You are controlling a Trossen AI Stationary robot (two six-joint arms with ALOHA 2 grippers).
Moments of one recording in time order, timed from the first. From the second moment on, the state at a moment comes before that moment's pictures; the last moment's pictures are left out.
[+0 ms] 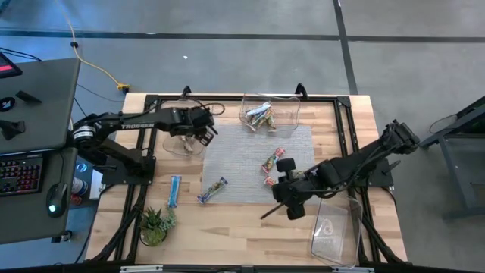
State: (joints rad) left arm 0.33 1.39 0.99 -0.85 -0.42 -0.52; right arm 0.46 1.54 1.34 -0.85 0.32 0.13
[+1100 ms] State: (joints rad) left arm 0.33 1.39 1.09 -0.69 -0.25 -0.52; right arm 0.05 1.96 1.34 -0.86 0.21 -0.27
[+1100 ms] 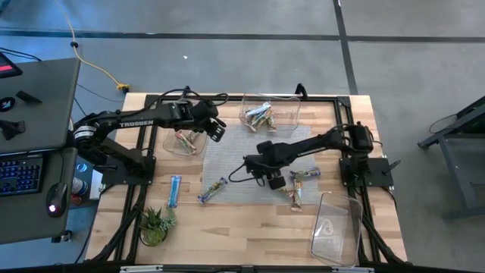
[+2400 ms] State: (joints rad) left arm 0.33 1.39 1.09 -0.65 -0.26 -0.52; right arm -0.03 1.95 1.21 -0.68 0.08 -0.43
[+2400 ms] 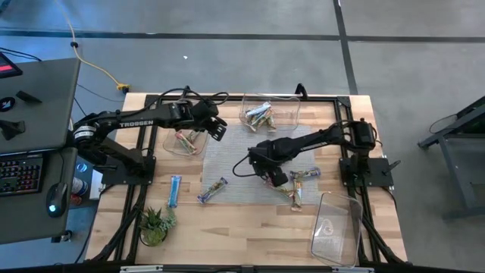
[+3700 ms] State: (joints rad) left arm 0.33 1.28 1.45 -1.21 -0.46 -0.48; right arm -0.04 1.89 1.44 0.04 -0.16 -0.31
